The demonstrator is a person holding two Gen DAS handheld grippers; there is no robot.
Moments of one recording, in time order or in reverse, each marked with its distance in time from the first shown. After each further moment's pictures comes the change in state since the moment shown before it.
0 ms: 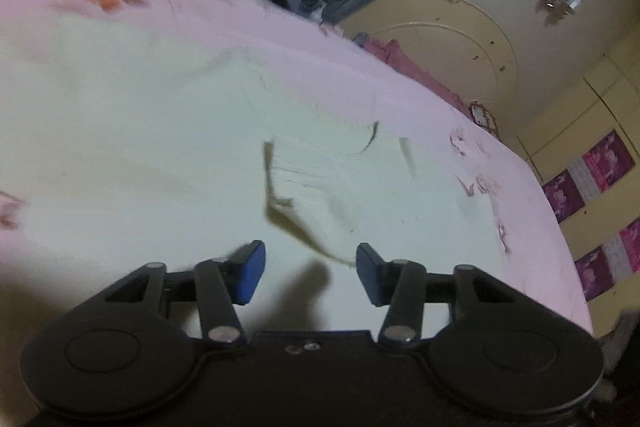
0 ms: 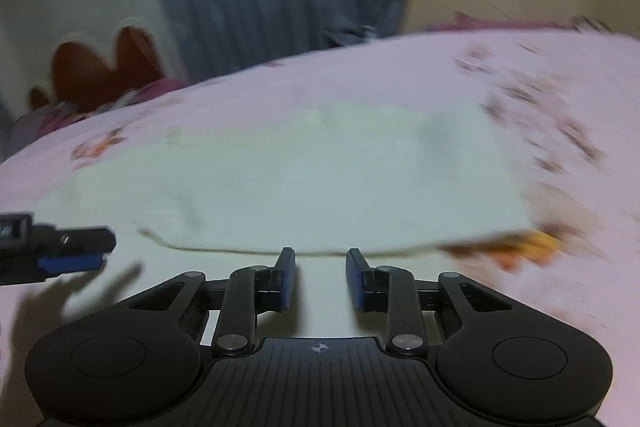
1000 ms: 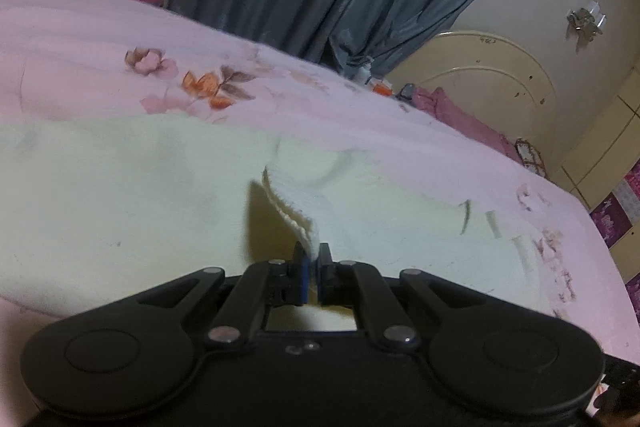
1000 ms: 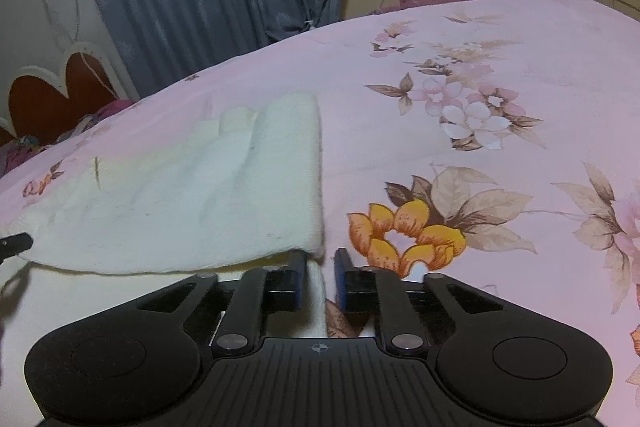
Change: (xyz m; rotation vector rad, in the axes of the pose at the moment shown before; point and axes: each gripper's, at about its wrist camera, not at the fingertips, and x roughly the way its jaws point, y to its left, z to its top) left arm -0.046 0.060 0.033 0.056 -0.146 0.149; right arm 0.000 -0.053 0.010 0.097 0.001 -0.081
